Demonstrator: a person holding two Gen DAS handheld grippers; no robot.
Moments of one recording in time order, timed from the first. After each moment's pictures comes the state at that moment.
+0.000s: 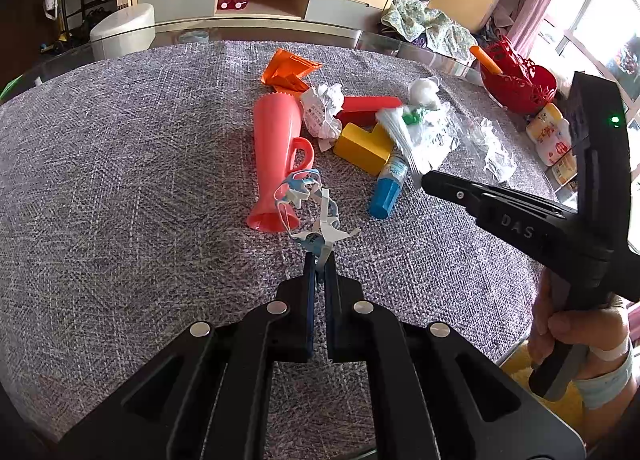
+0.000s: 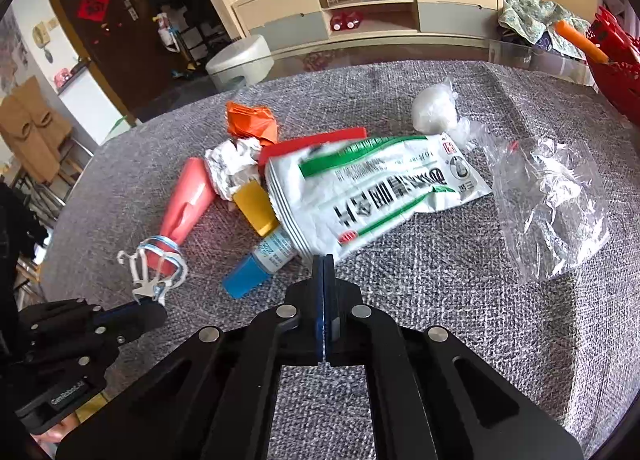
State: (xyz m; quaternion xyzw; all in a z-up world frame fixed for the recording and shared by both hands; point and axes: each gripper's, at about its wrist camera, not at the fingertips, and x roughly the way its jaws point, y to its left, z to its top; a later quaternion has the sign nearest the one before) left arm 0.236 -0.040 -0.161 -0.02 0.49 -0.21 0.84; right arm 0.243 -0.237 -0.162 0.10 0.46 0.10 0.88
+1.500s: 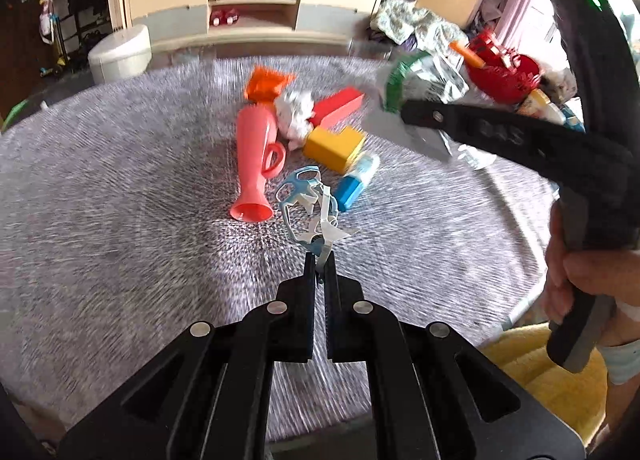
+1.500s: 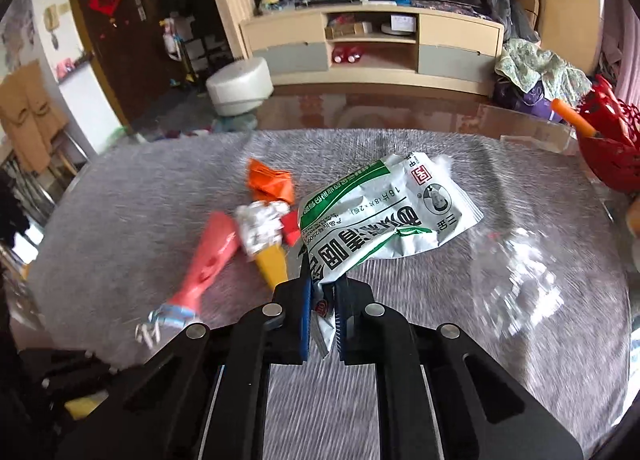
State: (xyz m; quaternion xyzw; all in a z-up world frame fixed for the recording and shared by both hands) left arm 0.199 -0.053 -0.134 0.01 0.47 -0.21 0.86; right arm 0.220 -0.228 -0.095 0.05 0.41 0.08 0.91
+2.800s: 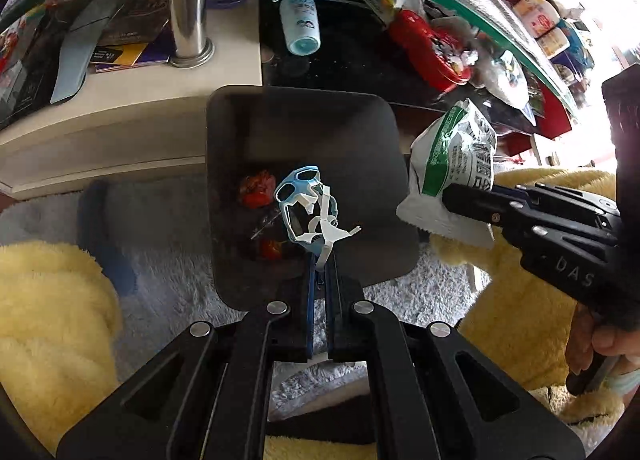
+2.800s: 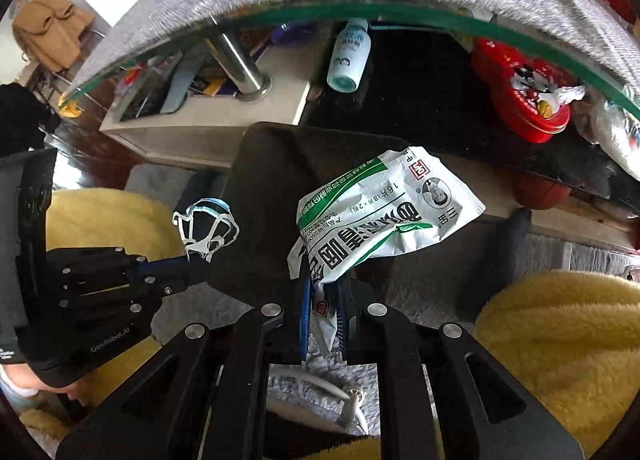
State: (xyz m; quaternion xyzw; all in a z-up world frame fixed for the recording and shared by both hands) left arm 0.003 -0.007 -0.269 -0.05 0.62 -0.20 0.76; right arm 0.007 -0.173 -0.242 0.04 0.60 0.14 0.78
